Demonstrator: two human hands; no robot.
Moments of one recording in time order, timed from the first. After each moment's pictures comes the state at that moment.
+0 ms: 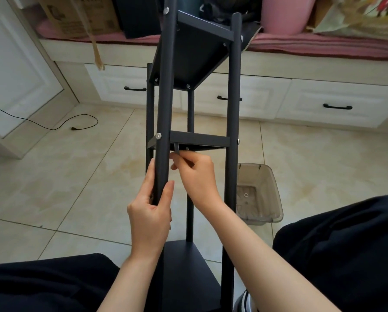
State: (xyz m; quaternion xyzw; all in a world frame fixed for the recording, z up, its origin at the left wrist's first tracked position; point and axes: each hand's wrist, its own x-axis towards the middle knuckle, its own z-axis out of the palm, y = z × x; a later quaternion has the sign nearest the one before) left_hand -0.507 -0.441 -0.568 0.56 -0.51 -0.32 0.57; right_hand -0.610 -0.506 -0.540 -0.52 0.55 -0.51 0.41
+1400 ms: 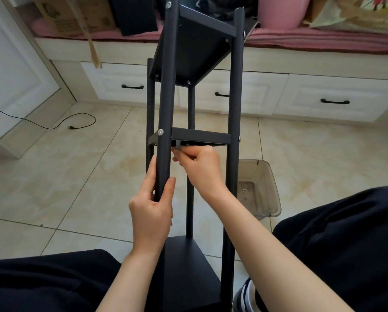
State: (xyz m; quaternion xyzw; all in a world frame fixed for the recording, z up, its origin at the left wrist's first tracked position) left_hand -0.510 -0.440 -0.570 0.55 -0.53 -0.30 0.57; right_hand -0.625 -0.506 -0.531 -0.55 0.56 -0.49 0.39
